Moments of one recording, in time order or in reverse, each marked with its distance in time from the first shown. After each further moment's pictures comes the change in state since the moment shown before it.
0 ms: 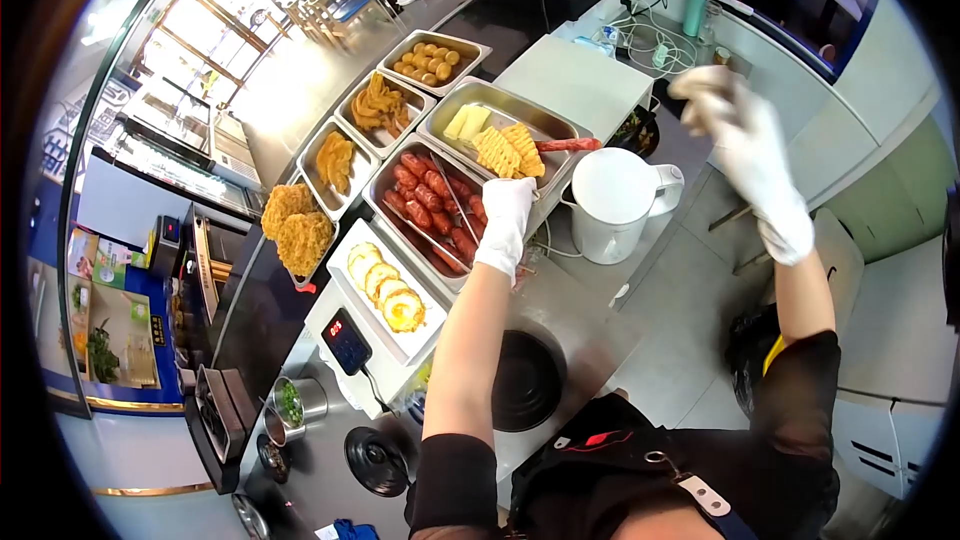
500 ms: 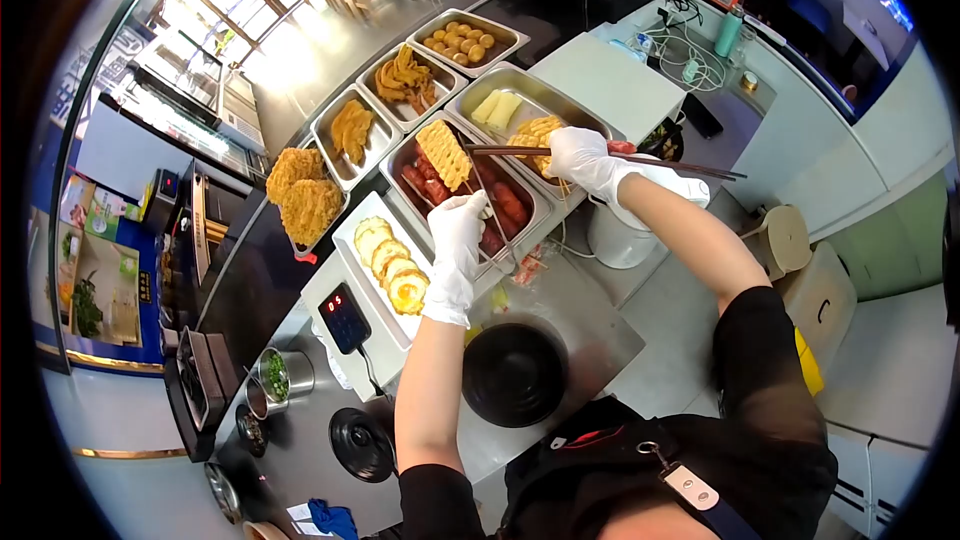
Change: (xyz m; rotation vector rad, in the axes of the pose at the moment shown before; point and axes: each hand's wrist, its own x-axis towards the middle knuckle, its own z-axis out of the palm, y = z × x) left_hand -0.063 -0.009 -0.107 -0.490 0.172 -0.082; right_hand 0.060 0.080 0.233 -0.907 -0.695 0.078
